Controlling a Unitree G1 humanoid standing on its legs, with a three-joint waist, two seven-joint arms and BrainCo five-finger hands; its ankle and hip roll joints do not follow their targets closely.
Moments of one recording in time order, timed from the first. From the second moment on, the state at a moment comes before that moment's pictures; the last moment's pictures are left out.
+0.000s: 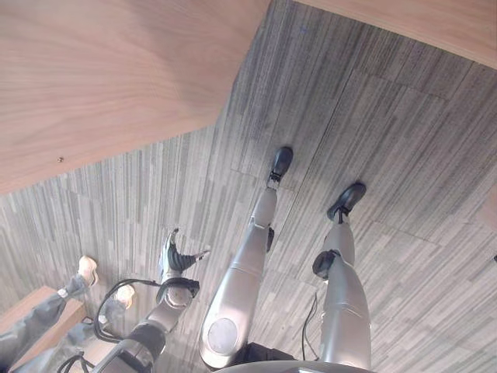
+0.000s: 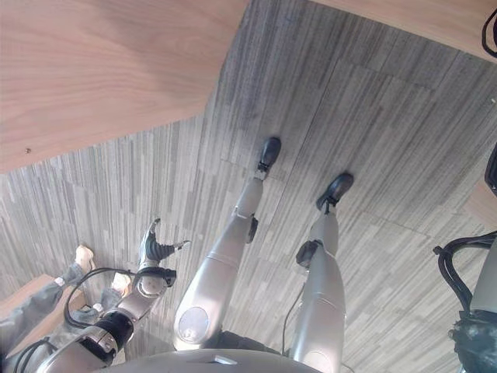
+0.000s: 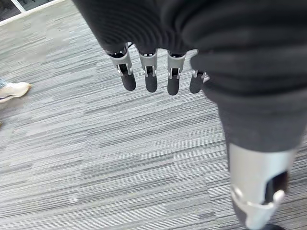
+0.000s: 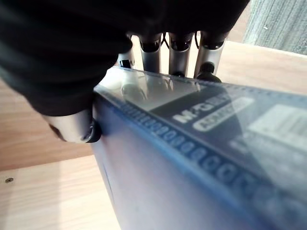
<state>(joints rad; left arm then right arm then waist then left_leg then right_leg) -0.20 0.30 -0.48 0.80 -0.11 -0.21 0.43 -1.86 -0.87 0.27 1.37 1.20 -0.30 -0.64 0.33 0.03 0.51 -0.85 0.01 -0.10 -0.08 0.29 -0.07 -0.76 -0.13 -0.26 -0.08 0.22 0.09</state>
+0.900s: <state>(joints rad) -0.20 0.36 -0.47 0.80 -0.11 -0.21 0.45 -1.89 -0.95 0.23 1.37 1.13 -0.30 -0.81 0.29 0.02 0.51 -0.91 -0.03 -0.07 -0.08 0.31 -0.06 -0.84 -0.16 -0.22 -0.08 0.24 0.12</state>
